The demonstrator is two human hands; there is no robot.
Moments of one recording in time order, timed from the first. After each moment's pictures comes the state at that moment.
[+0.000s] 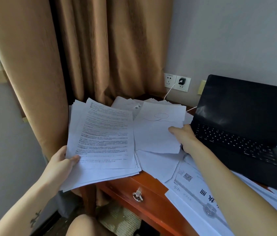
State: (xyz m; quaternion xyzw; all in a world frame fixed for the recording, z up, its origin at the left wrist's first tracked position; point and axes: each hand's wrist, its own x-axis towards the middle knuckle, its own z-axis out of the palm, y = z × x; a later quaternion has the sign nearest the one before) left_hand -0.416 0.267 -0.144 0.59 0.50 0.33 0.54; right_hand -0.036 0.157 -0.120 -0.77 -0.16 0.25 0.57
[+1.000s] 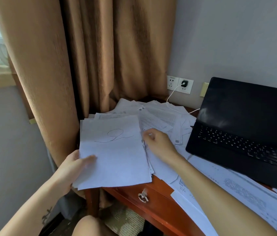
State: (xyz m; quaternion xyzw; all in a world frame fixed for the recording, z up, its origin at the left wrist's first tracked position) left_hand -0.411 0.264 -0.134 0.59 0.49 0.25 0.59; right_hand -0.144 0.162 -0.113 -0.78 -0.46 0.15 0.39
